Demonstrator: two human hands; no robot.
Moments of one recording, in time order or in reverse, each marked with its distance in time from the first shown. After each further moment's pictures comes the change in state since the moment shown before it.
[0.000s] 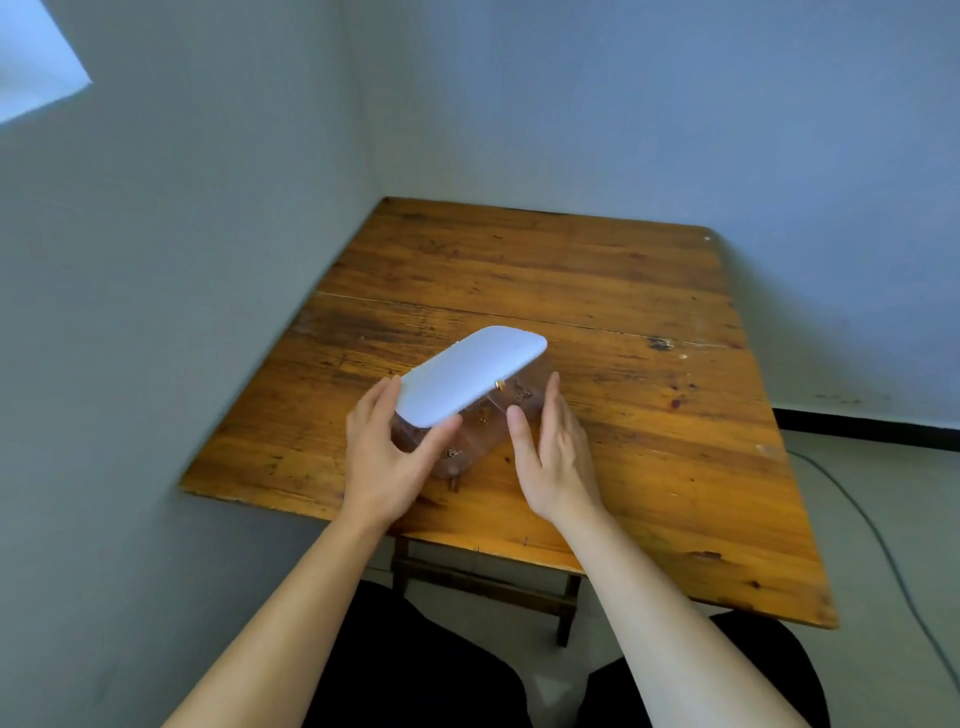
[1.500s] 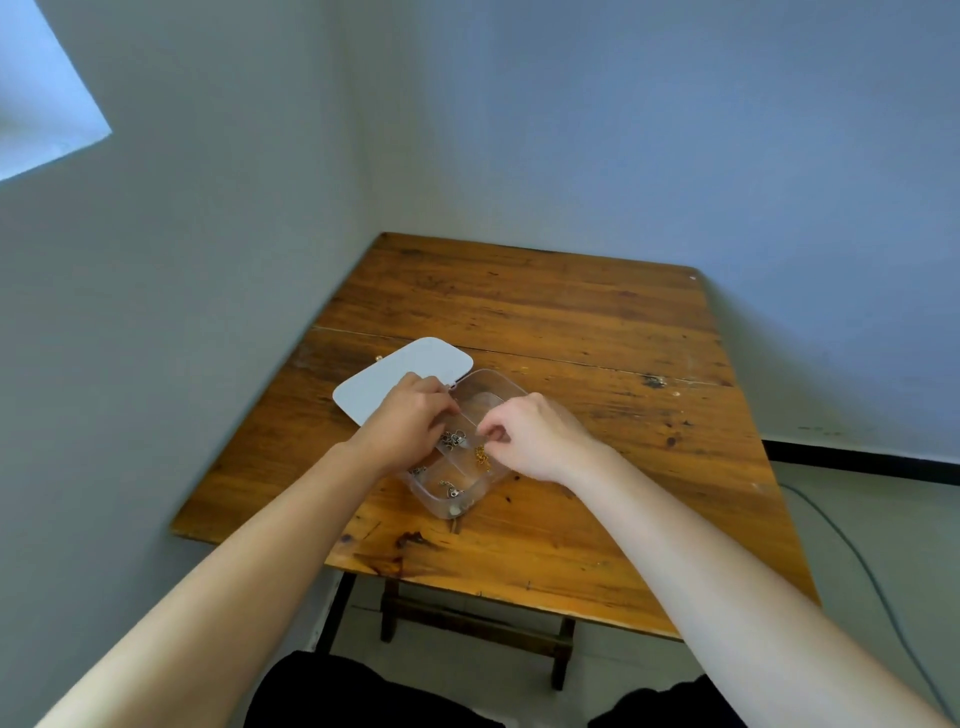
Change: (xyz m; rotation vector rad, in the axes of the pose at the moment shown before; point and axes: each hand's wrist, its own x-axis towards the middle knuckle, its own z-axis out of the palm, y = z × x) left_hand 0.097 0.022 0.000 0.527 -0.406 0.508; right_hand 0.058 -0.081 -0.057 -0.456 -0.426 -0.309
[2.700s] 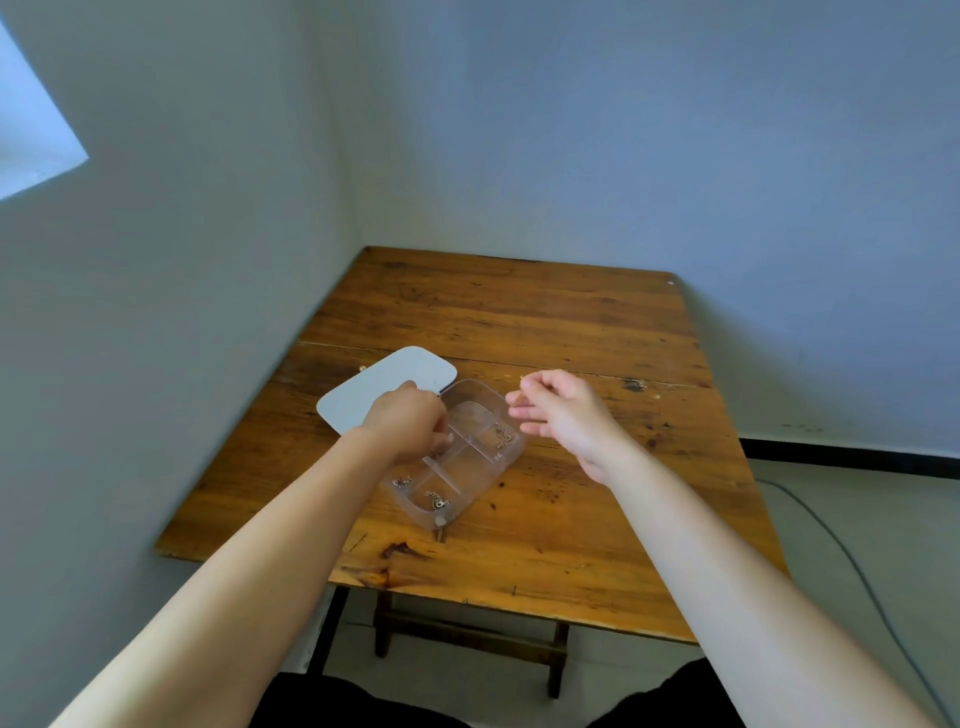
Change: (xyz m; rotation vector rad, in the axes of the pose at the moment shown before) left_hand 0.025 0.028 -0.011 0.189 -0.274 -0.173; right_hand -0.021 0.035 -0.022 1.044 0.259 0.293
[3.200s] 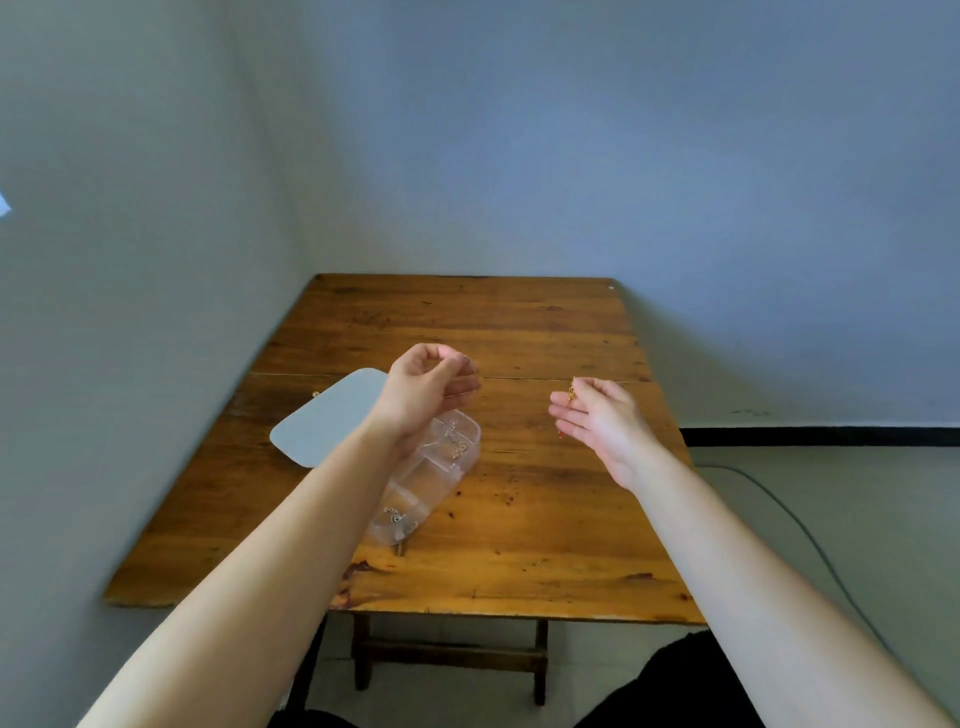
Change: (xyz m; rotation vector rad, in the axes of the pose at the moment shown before) left_hand 0.007 0.076 -0.038 -1.600 0.197 -0.059; right_hand -0.024 0.020 -0.075 0.368 0.308 0.112
